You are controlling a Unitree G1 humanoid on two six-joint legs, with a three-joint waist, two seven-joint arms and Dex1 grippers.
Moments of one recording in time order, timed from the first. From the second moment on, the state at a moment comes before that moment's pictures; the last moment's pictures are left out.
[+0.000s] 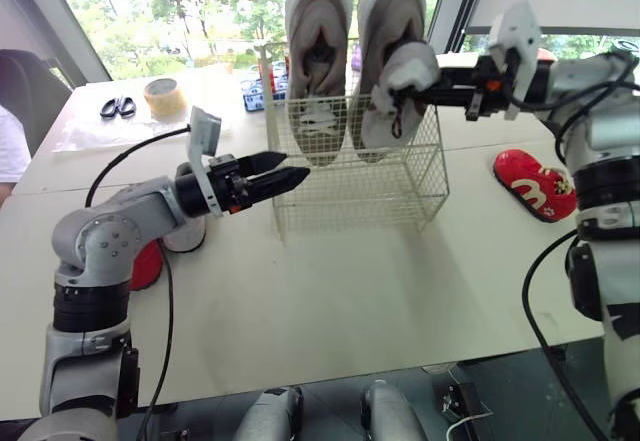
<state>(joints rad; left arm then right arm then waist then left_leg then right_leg) -0.64 0.57 0.17 -0.17 -1.00 0.96 -0.66 -1.24 -0.75 0.14 0.75 0.33 0.11 1.29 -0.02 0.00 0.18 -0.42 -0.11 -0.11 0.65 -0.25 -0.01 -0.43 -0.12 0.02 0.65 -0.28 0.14</state>
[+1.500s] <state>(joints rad) -0.80 0.70 0.21 0.07 -0.45 1.28 -0.10 -0.88 -0.77 -0.08 -0.37 0.71 0.77 0.98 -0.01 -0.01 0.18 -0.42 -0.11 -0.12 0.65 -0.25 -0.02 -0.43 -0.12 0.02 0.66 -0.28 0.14</state>
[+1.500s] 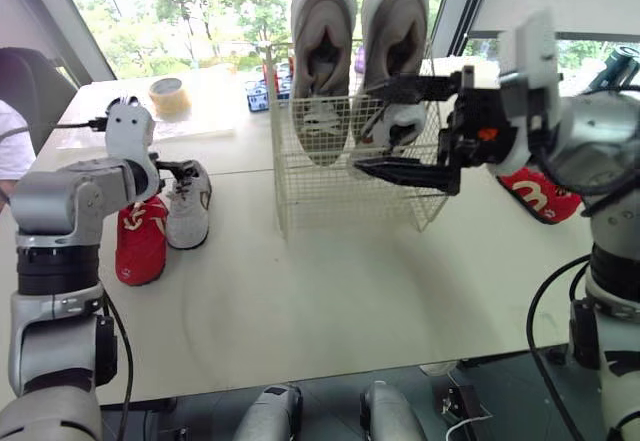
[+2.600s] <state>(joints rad) -0.90 0.50 0.23 0.30 -0.29 0.93 -0.16 -0.85 -0.79 -0.09 -0.45 0.79 0.87 0.81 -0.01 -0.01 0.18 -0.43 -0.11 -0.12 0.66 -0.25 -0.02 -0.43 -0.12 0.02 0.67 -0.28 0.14</state>
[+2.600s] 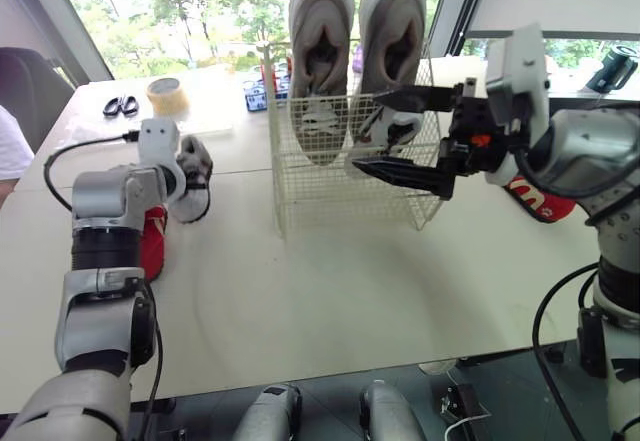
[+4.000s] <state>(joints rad) -0.79 -0.10 -0.02 0.65 0.05 -0.73 -0.05 -0.83 -0.82 -0.15 -0.53 0.83 0.92 0.67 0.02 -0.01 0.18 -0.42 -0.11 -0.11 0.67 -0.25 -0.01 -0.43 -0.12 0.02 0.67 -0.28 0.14</state>
